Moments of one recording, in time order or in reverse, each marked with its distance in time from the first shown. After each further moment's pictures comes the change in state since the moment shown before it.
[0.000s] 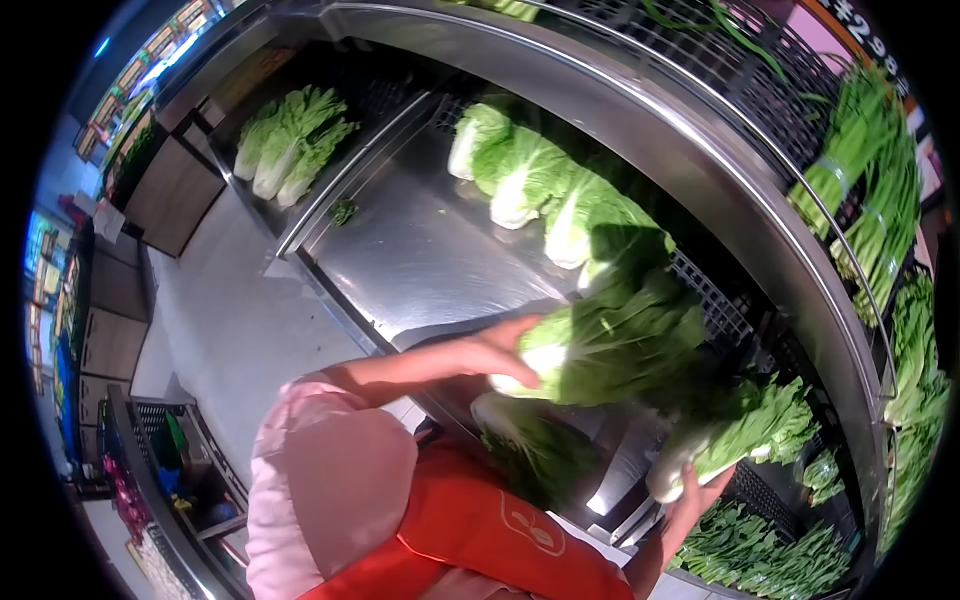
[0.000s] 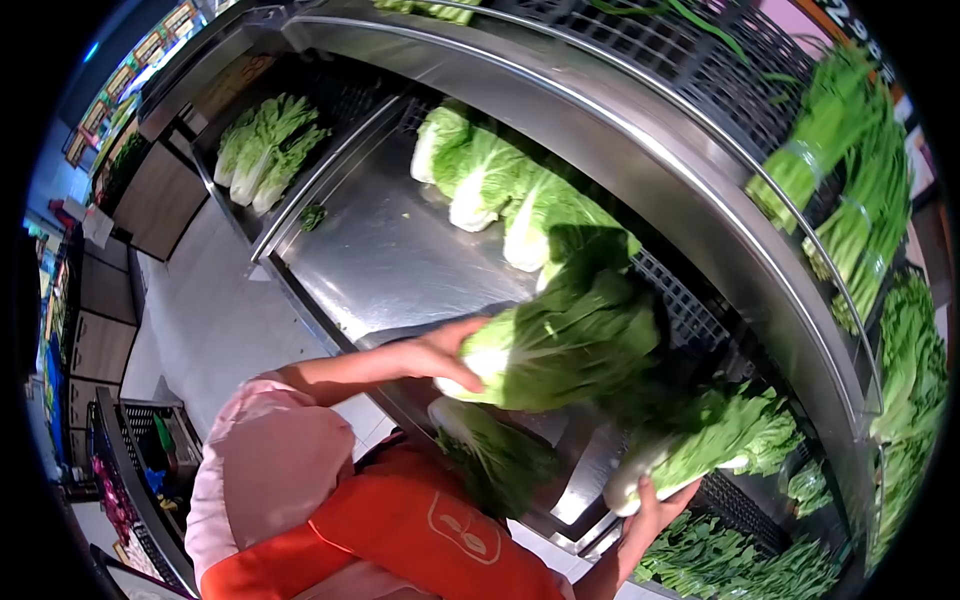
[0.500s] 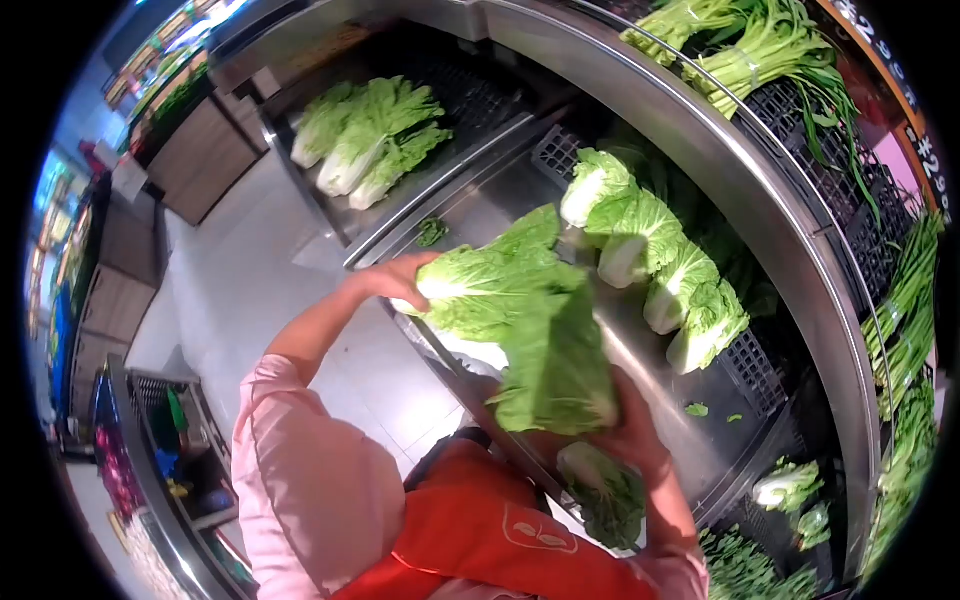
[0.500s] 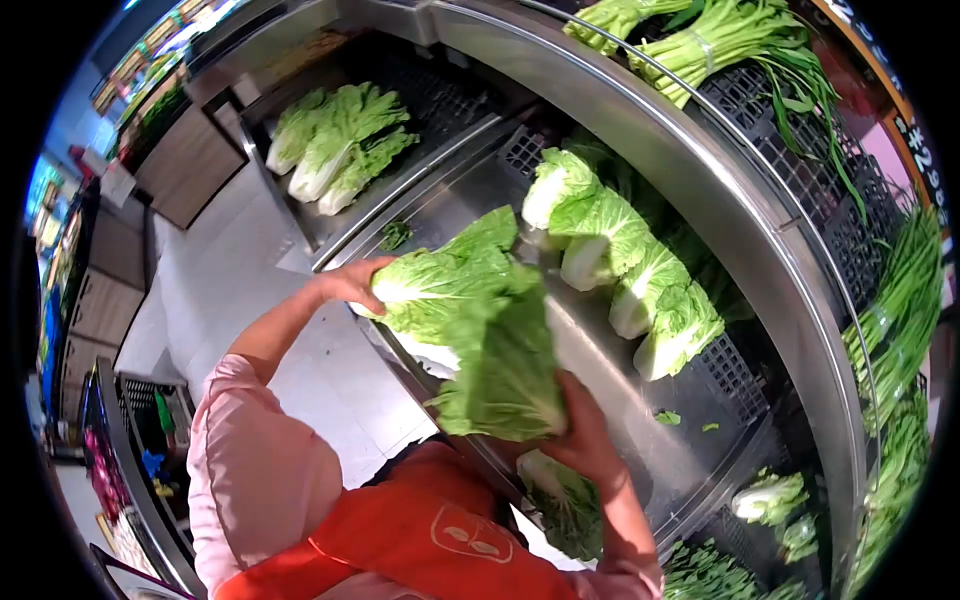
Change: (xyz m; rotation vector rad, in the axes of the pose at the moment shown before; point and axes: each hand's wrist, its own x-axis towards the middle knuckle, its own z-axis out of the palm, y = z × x) left_hand -0.205 0.006 -0.303 0.617 0.318 -0.190; right_hand -0.046 0.023 0.299 -0.543 -1.391 -0.356
